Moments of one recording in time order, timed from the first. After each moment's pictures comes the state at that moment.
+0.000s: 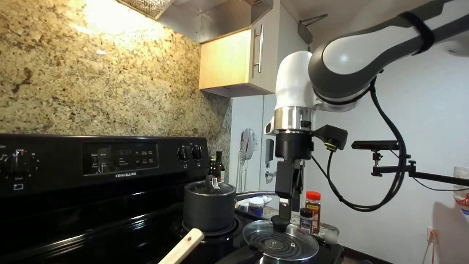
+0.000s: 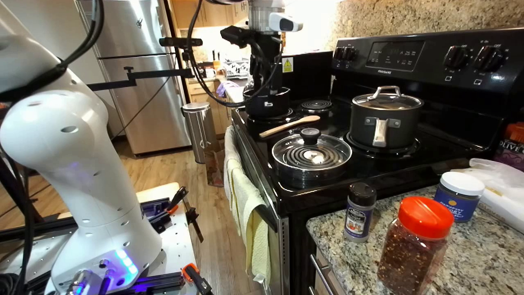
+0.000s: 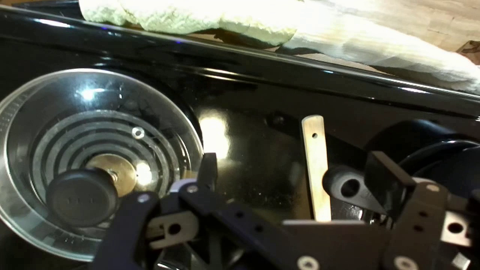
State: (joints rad) arm 0.09 -0.37 0.03 -2.38 0.18 2.01 0.06
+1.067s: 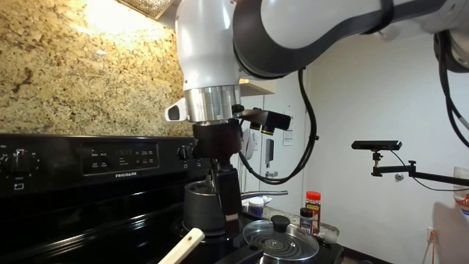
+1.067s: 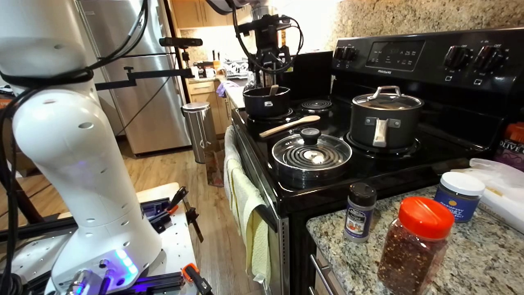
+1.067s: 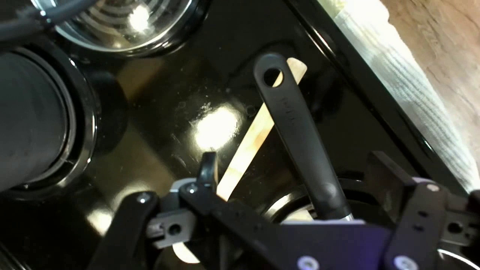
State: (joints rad) arm 0.23 0.08 0.23 -1.83 -0.20 1.75 -0.15
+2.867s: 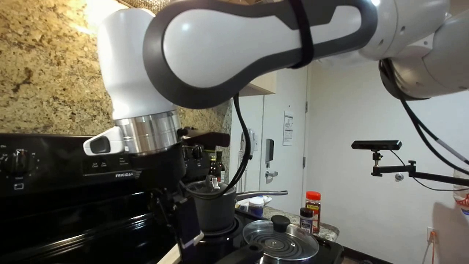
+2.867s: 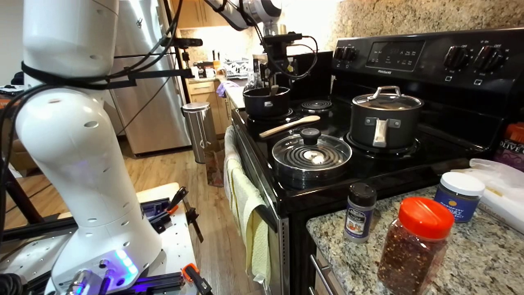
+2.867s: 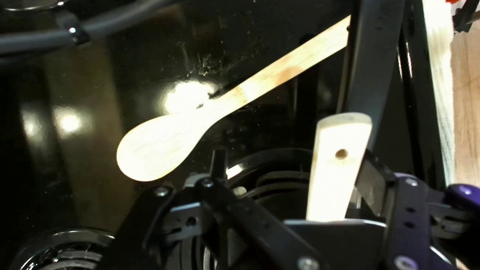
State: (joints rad) arm 0.28 0.40 0.26 -1.49 -0.31 1.68 -0.58
